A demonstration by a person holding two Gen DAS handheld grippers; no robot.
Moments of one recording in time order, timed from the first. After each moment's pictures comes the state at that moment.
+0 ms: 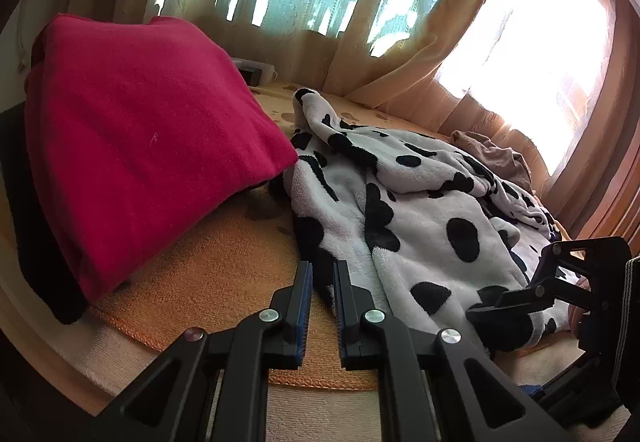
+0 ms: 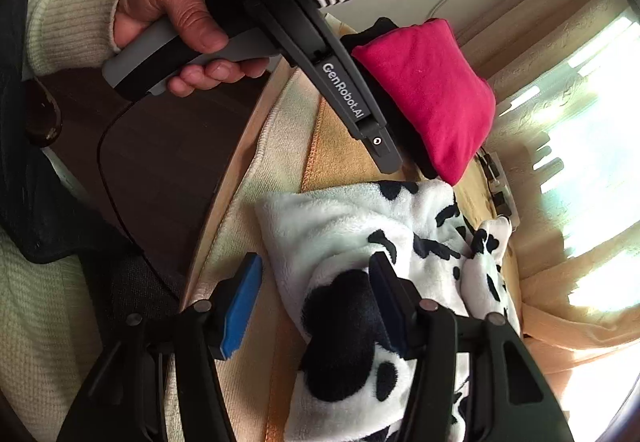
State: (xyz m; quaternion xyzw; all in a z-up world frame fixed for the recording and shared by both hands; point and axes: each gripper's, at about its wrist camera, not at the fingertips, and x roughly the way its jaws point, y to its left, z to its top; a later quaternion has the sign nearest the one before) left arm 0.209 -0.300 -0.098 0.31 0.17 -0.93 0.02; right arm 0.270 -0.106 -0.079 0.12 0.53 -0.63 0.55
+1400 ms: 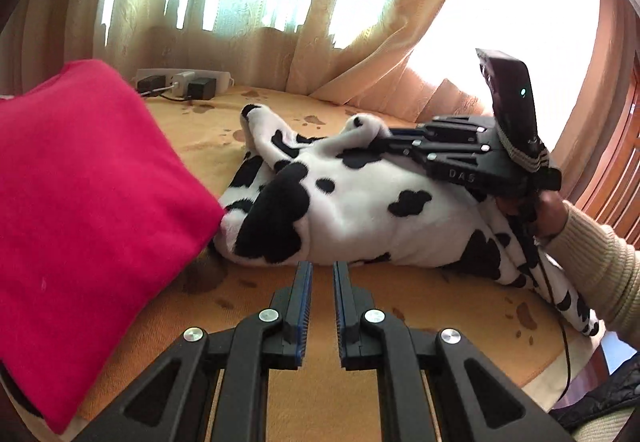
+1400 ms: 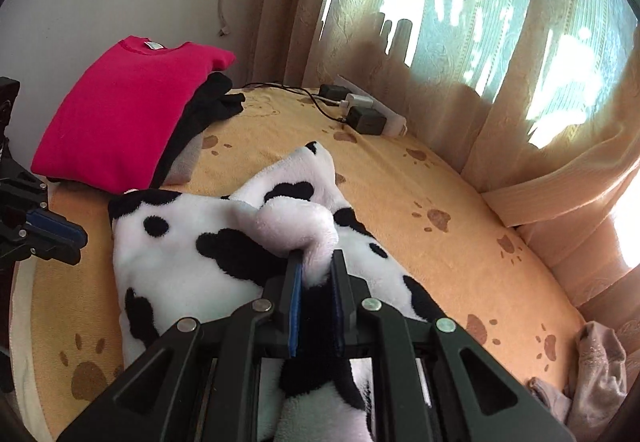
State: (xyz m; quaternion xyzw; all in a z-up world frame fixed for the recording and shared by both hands) left arm 0.135 -0.278 -0.064 0.32 0.13 -0.94 -0.04; right arm 0.019 -0.095 -0.016 0.24 0.26 -0.80 0.47
